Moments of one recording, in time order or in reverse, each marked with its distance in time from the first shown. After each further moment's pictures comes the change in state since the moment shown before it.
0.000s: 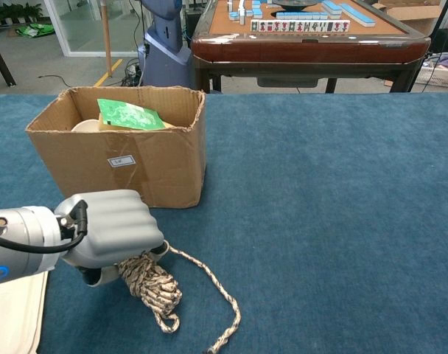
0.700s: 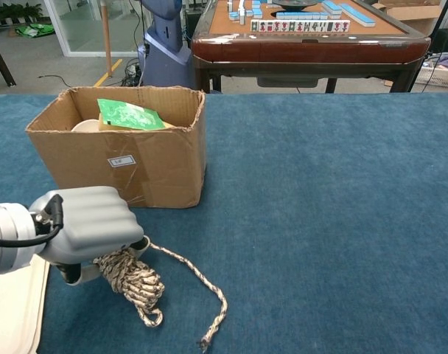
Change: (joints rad) left arm 0.035 0.043 0.020 -0.041 0.001 0.039 -0.038; right arm 0.003 -0.003 0.000 0.000 0.000 -0.003 -0.005
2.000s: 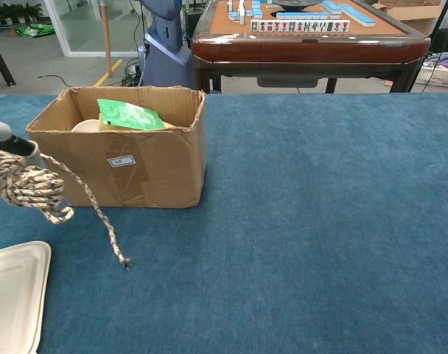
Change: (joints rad) left arm 0.290 0.405 0.068 -0.160 0.427 0.198 -0.304; right arm 0.025 -0.009 -0.006 -0.008 -0.008 -0.032 -0.054
